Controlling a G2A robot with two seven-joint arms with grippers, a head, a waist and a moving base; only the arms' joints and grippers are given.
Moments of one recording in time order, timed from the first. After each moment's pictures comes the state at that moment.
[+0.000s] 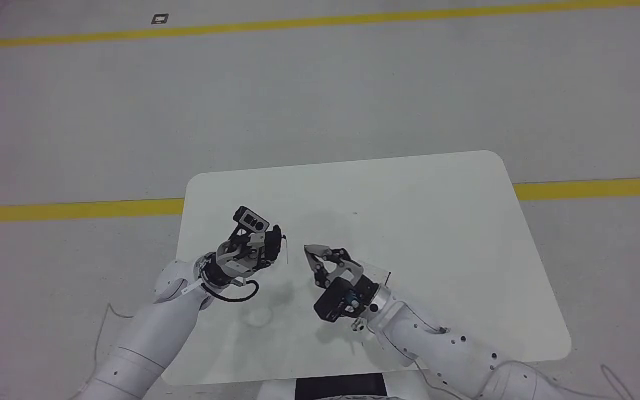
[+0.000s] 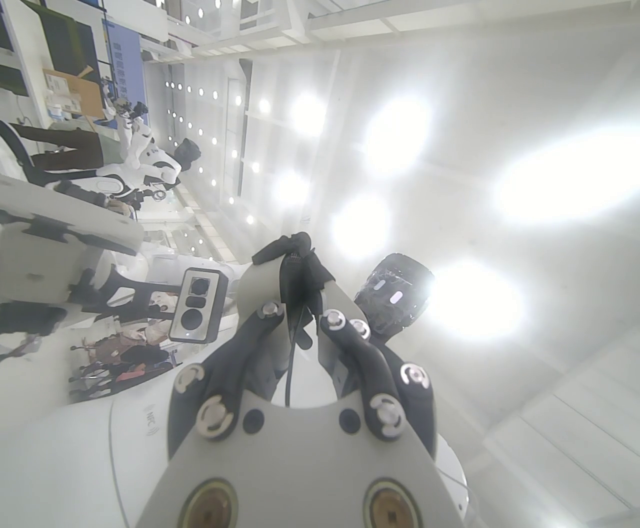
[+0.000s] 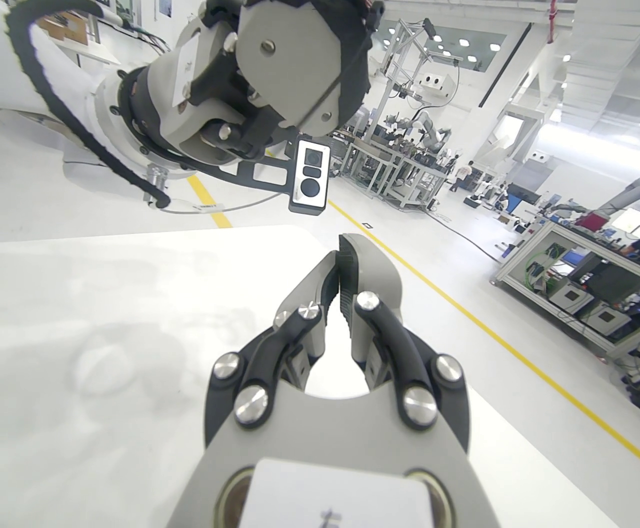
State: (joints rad) left arm 1.40 -1.00 -1.13 -1.50 -1.26 -0.20 -1.30; right arm -1.31 -1.03 0.52 -1.72 -1.57 0.26 -0.34
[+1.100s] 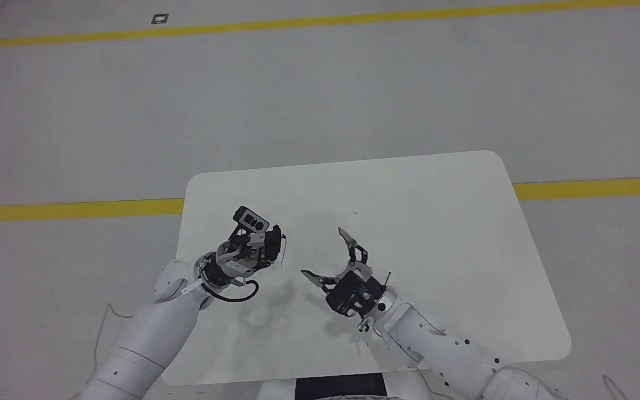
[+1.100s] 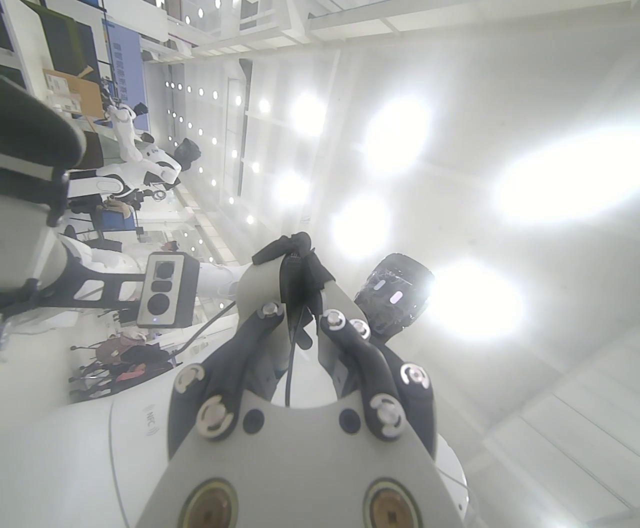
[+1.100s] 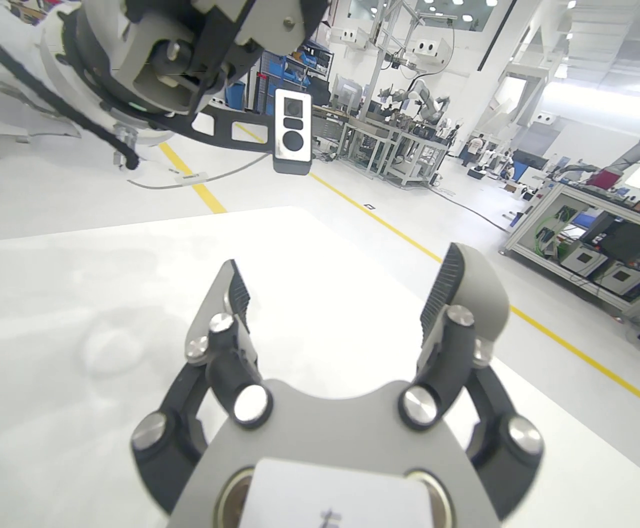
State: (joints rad) left arm 1.40 -1.00 -1.13 -1.50 -1.26 -0.20 -1.30; right arm -1.40 -1.05 0.63 -1.69 -1.50 0.21 -0.39
